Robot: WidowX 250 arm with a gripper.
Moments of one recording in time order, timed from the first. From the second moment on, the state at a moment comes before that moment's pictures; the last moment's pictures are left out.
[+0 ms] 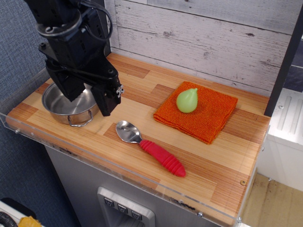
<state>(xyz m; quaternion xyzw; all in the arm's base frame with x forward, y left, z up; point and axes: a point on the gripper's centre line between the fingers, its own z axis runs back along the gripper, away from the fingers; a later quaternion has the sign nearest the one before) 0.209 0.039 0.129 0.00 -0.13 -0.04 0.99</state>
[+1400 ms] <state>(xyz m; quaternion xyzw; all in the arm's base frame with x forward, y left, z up) 0.238 -0.020 0.056 -0.03 -0.11 0.40 0.91</state>
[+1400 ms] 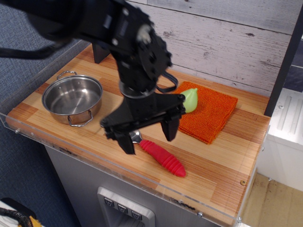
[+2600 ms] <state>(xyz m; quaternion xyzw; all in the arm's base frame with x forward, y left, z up) 0.251 -0.025 0.014 -0.06 -0.08 0.49 0.86</state>
